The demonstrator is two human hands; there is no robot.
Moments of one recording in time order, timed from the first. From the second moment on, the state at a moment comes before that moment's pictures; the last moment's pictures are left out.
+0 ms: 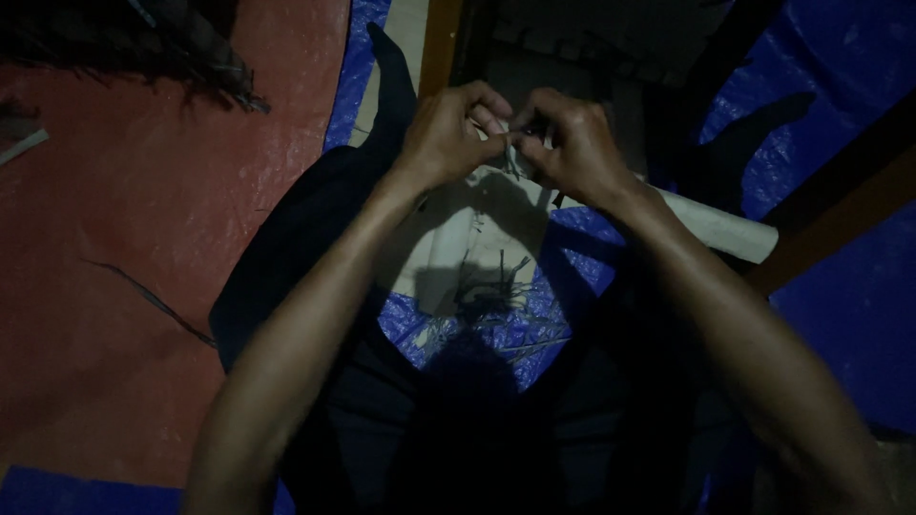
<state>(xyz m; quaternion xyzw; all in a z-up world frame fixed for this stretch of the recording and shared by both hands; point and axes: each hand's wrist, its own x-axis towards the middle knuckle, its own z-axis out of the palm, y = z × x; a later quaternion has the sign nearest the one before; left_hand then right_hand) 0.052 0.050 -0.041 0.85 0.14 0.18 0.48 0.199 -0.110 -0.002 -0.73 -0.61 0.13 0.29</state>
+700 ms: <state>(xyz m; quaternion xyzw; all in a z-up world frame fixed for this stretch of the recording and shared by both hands) 0.052 0.050 -0.062 0.84 0.13 0.22 0.48 0.197 -0.107 -0.010 -0.71 -0.63 0.09 0.30</state>
